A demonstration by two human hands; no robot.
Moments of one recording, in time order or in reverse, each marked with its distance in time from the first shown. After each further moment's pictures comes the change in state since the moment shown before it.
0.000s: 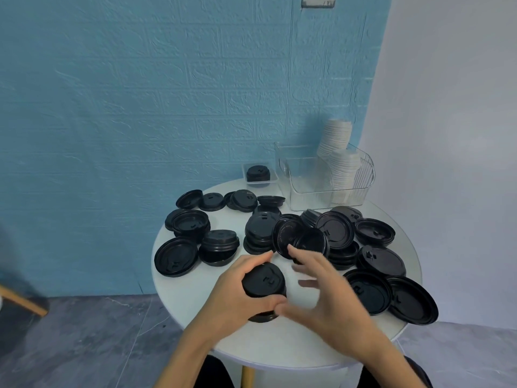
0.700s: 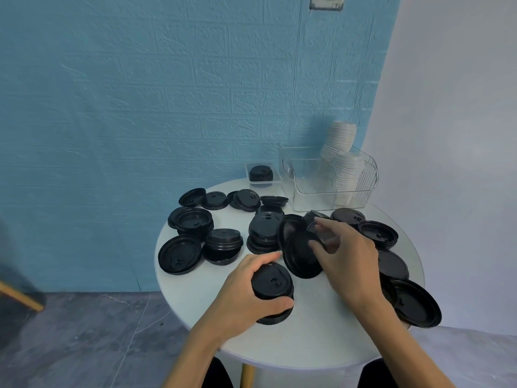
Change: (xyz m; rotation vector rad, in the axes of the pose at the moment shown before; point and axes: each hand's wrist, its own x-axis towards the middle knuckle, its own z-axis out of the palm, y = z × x) left_hand -0.001 0.000 0.003 -0.027 -0.032 -0.018; right_hand 0.047 -0.004 -0.020 -0.353 0.484 0.068
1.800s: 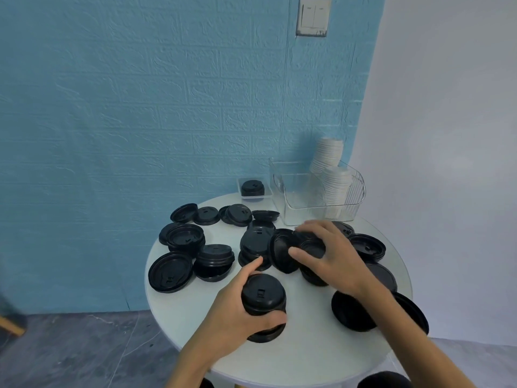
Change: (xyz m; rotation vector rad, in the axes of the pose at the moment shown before) left_hand 0.003 -0.002 0.002 -0.071 0.010 -0.007; right_hand 0.036 0.022 -0.010 0.069 -0.366 -0.067
